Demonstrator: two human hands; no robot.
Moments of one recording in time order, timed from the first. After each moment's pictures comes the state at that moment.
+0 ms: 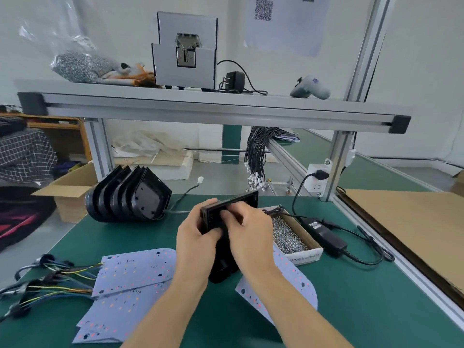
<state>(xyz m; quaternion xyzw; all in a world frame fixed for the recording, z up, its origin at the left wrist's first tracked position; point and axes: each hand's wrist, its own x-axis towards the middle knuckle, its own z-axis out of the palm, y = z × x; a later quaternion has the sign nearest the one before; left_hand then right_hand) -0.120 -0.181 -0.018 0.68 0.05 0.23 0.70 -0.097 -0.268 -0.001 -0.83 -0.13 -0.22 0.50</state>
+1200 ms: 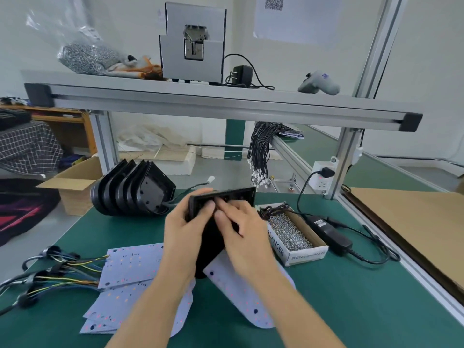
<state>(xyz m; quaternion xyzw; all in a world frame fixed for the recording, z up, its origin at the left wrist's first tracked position) -0.123 -0.160 -0.011 0.59 -0.01 0.25 0.77 -0.113 -0.266 -0.004 -0.82 -0.23 -0.18 0.49</state>
